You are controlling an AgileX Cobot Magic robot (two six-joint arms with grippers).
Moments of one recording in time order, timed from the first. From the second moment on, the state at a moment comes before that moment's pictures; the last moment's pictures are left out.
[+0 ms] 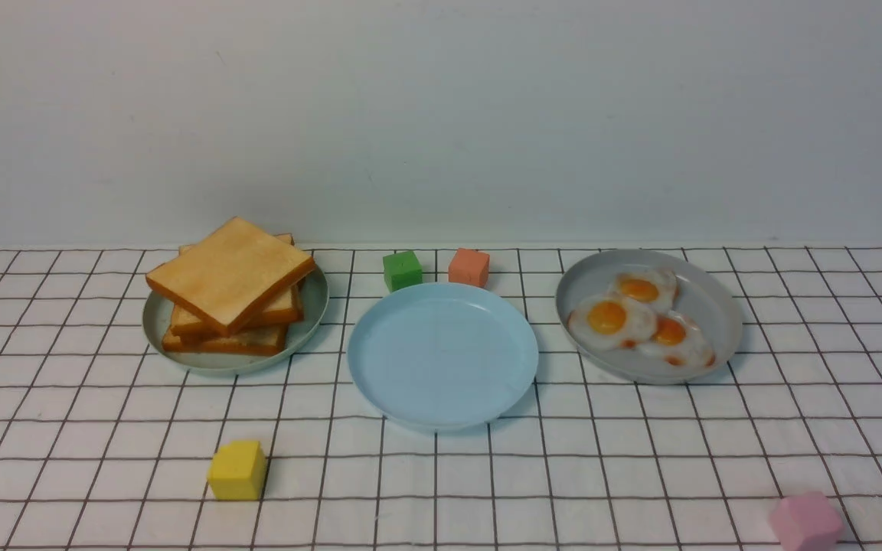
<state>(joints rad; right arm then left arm) 0.00 -0.01 0.02 0.16 0.41 0.05 -0.07 -0.01 0.03 -0.25 0.34 -0.27</state>
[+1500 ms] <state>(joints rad) 0.00 -0.01 0.03 0.45 0.17 0.28 -0.07 1.09 -0.88 -0.57 0.79 0.36</state>
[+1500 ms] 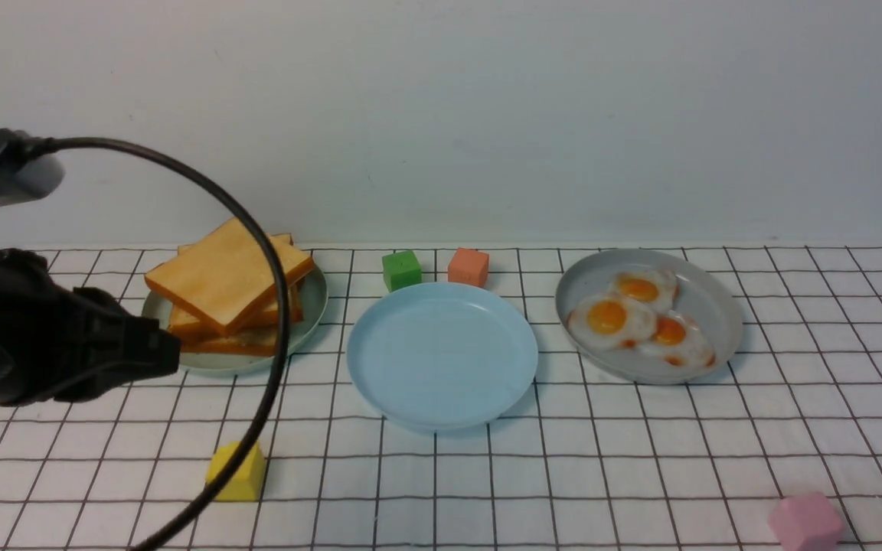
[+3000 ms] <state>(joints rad) 0.26 0.58 -0.91 0.44 1.10 -0.24 -0.26 2.13 -1.71 0.22 0.79 -0.09</state>
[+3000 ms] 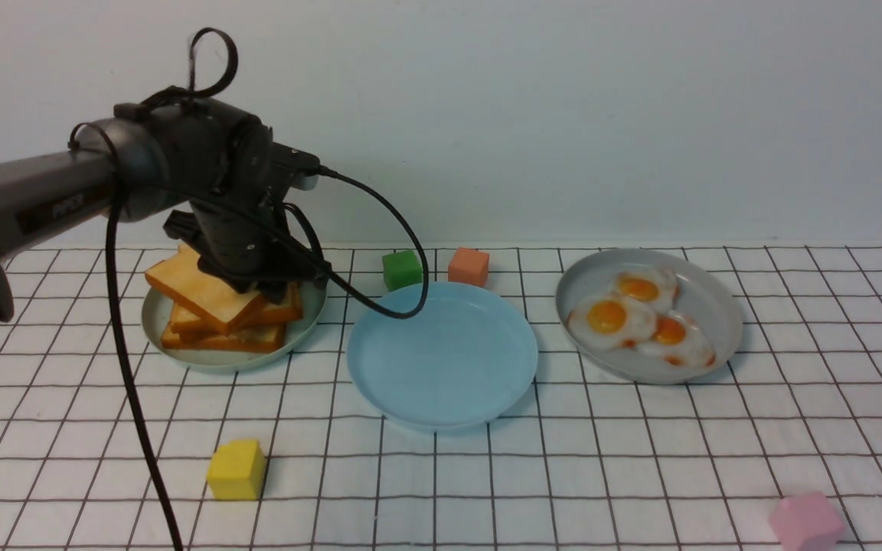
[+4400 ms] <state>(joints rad) 0.26 0.58 -0.91 0.46 1.12 -0.24 -0.65 2.12 -1.71 0.15 0.72 0.04</state>
